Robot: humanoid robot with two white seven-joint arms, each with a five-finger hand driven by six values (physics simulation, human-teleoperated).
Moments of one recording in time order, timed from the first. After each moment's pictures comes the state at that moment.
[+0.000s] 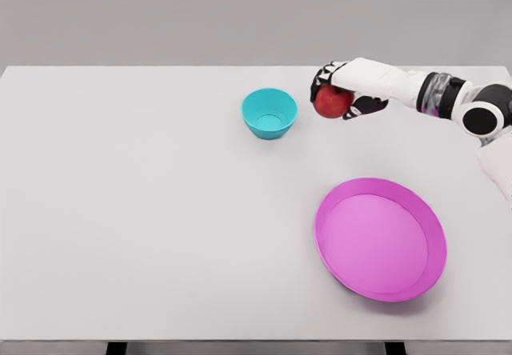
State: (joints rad) left arm 0.00 0.00 -0.01 -0.08 -0.05 0.00 -0.01; right arm -0.74 -0.48 0.46 -1.20 0.49 -0.55 0.61
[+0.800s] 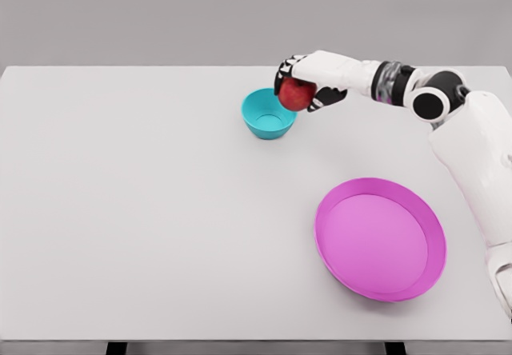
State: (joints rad) left arm 0.00 0.00 -0.01 -0.08 -0.05 0.00 -0.01; right arm -0.83 -0.31 0.48 -1.06 0.59 -0.55 0.61
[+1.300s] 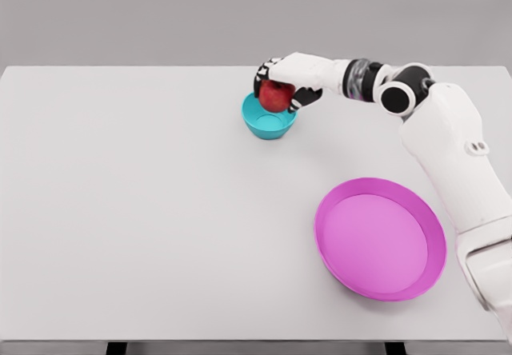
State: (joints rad) left arm 0.00 0.00 -0.01 -0.08 -0.05 0.00 -0.01; right arm -0.89 -0.21 0.50 -0.94 0.67 -0.55 0.61
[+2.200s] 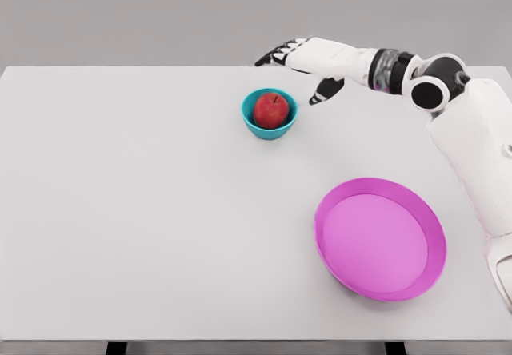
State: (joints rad) left arm 0.00 0.00 -0.01 -0.08 -0.05 0.00 -0.01; right arm -0.86 -0.33 0.49 -1.11 0.59 -0.56 0.61
